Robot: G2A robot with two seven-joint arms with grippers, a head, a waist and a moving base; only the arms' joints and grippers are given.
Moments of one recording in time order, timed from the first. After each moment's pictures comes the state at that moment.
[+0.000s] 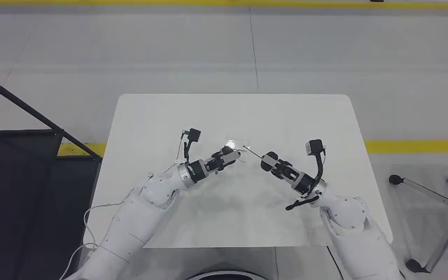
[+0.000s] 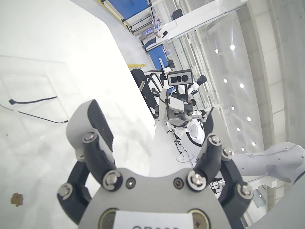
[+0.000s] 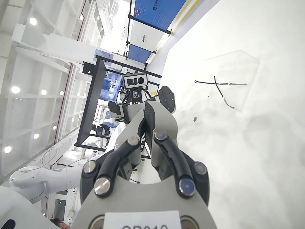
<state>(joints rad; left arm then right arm) 1.03 -1.26 -1.06 -1.27 -0.09 -0.60 -0.58 -1.26 -1.16 1.30 -1.58 0.12 -0.35 0.64</state>
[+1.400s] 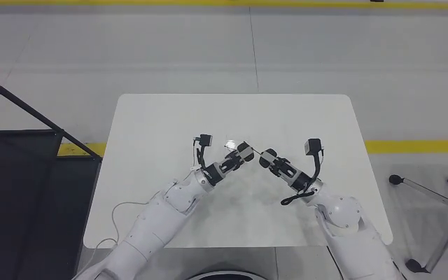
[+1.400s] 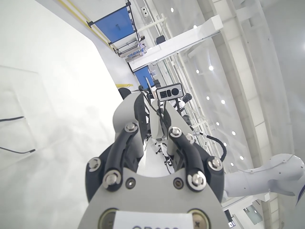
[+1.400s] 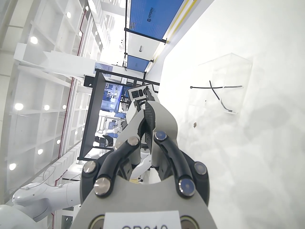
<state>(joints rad) 0.96 -1.36 -0.90 -1.08 -0.10 -0.78 -0.29 -1.26 -1.18 1.27 -1.58 0.13 -0.27 0.55</state>
